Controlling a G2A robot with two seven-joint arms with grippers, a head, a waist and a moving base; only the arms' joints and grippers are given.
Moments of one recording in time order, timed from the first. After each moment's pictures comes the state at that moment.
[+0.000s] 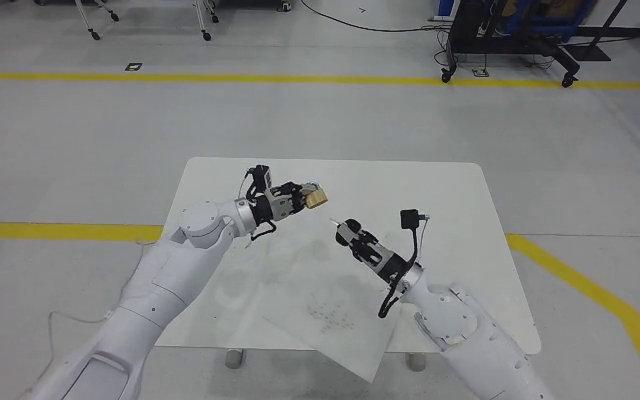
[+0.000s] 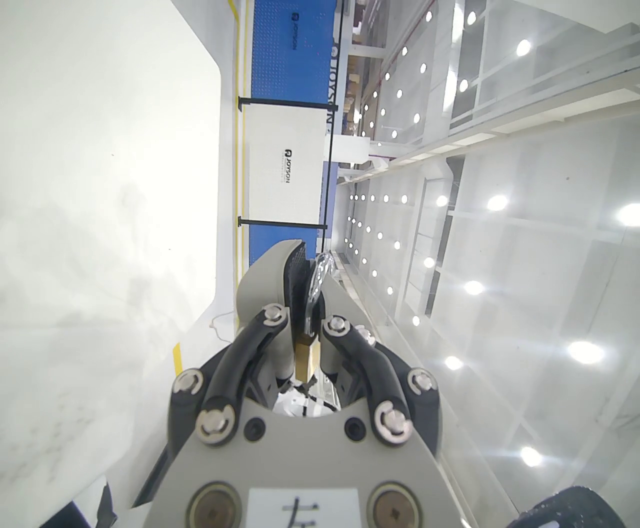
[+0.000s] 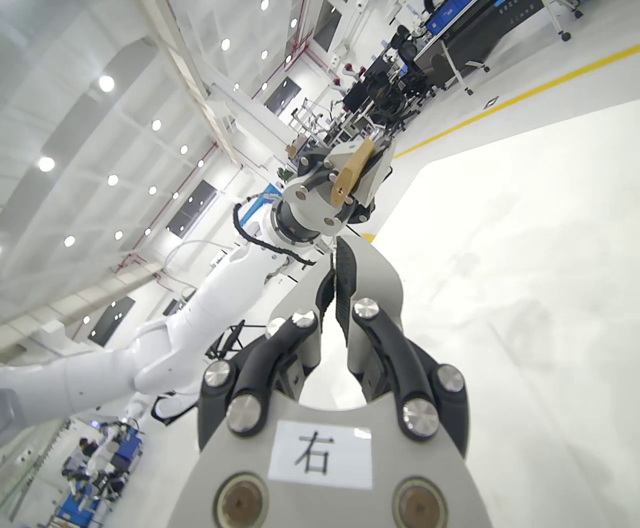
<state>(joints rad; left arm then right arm) 0.82 -1.16 -0.83 -1.14 -0.75 0.00 -0.75 -1.46 -1.12 1.06 -1.72 -0.18 -0.34 0.13</state>
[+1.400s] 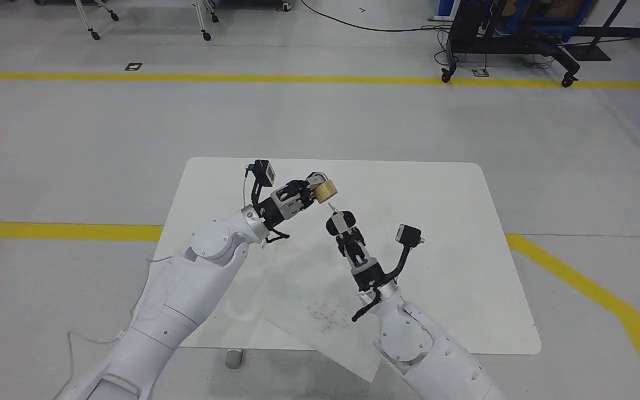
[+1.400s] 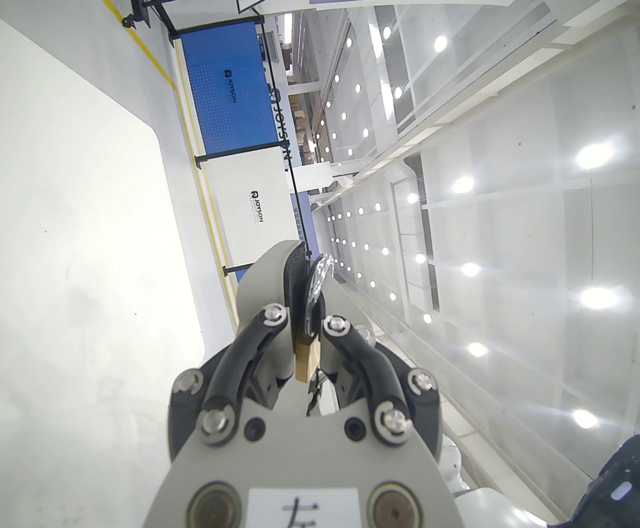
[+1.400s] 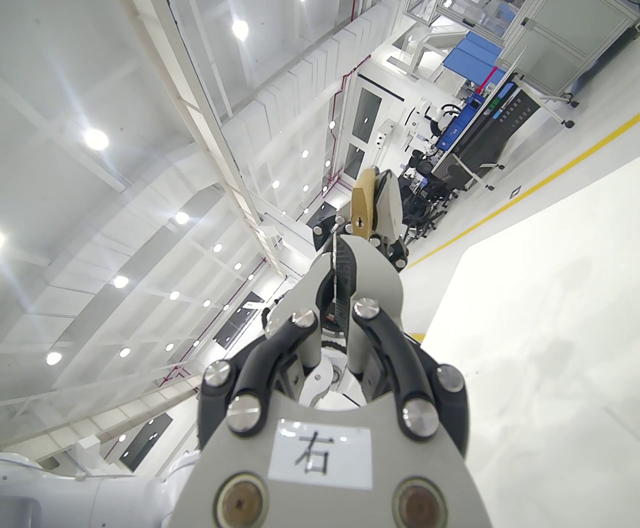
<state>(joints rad) 0.95 -1.20 -0.92 -1.28 -0.62 -0.25 -0.60 -1.43 -1.25 0.86 -1.63 -0.19 -0.40 -0.39</state>
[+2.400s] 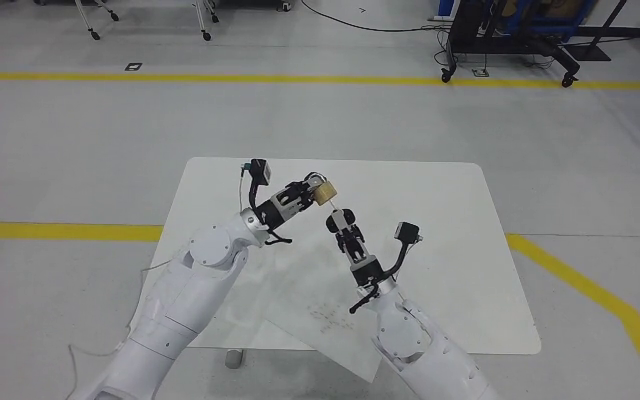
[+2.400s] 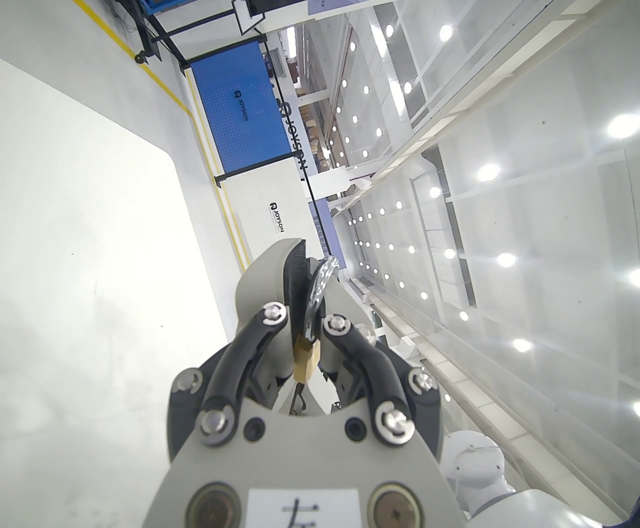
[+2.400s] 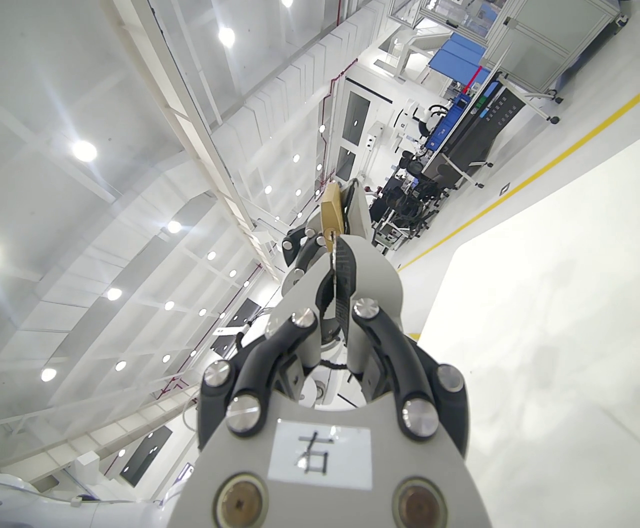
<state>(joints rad) 1.02 -1.21 -0.98 -1.37 -0.45 -0.25 -0.54 -1.44 -1.29 0.91 -1.63 -0.20 -0.37 -0.34</state>
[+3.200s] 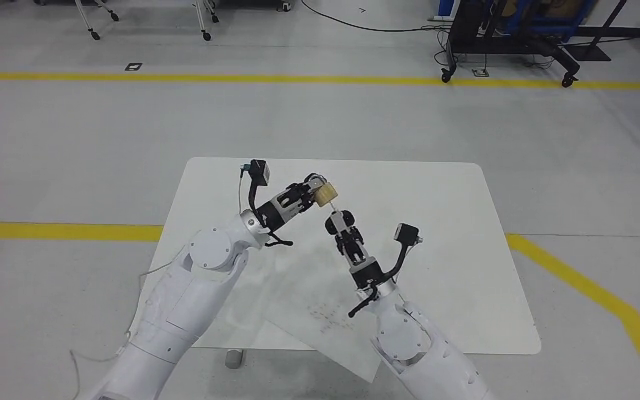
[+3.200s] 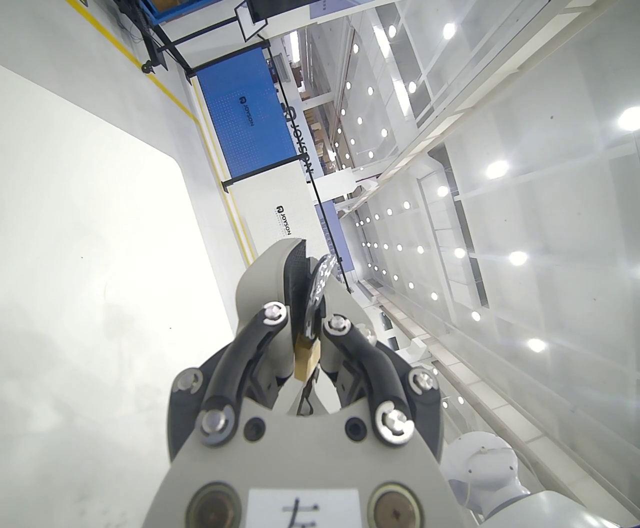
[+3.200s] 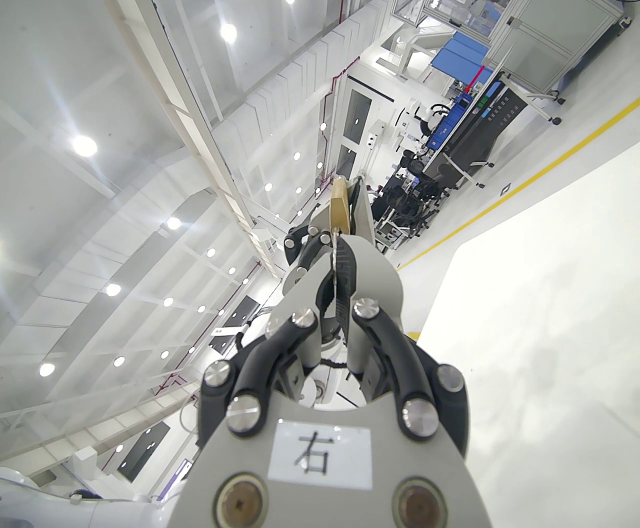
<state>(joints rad) 1.04 -1.22 -1.01 -1.40 -0.39 -0.24 -0.55 -1.47 -1.32 0.94 -1.64 -0.23 -0.37 -0.30</state>
